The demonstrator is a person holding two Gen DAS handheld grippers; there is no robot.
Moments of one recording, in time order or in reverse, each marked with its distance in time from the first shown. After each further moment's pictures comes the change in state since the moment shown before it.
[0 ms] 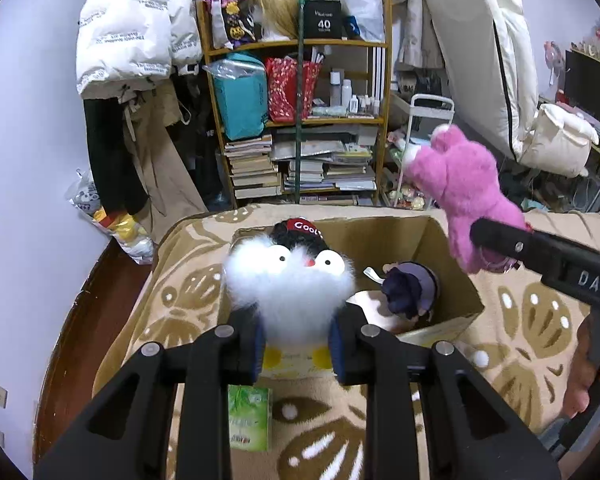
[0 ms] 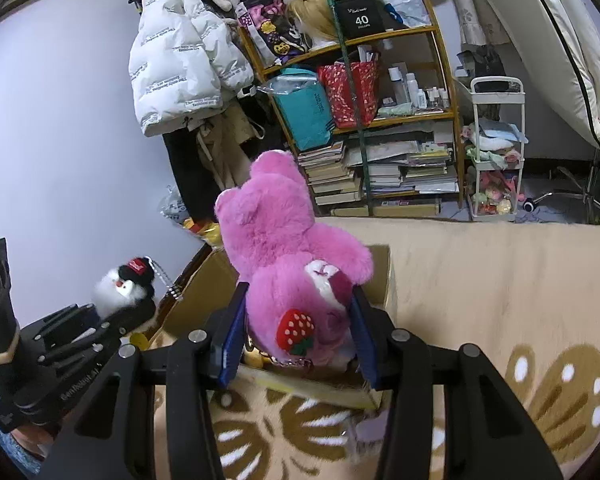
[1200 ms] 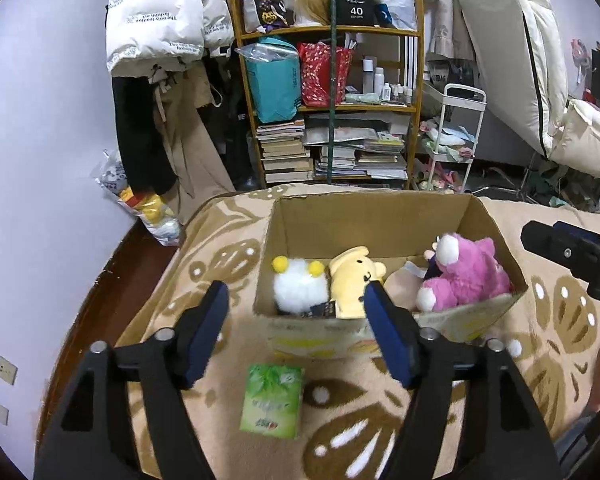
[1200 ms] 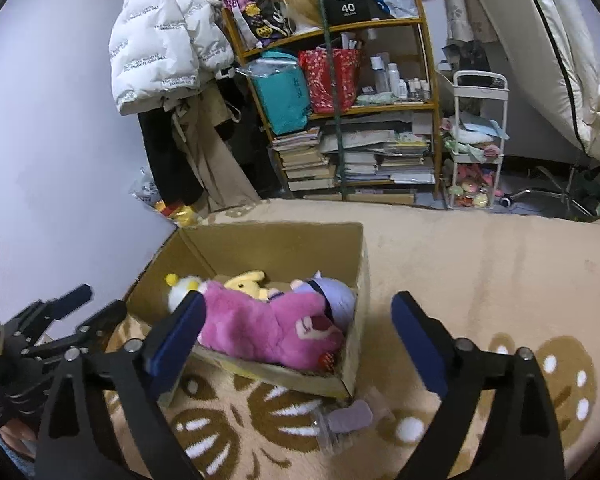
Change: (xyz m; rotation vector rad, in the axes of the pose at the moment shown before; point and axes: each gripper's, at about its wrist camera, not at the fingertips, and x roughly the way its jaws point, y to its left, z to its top) left arm 0.003 0.019 -0.027 -0.041 0.026 0.107; right arm 0.008 -0.009 -0.013 -0.025 0.055 -0.104
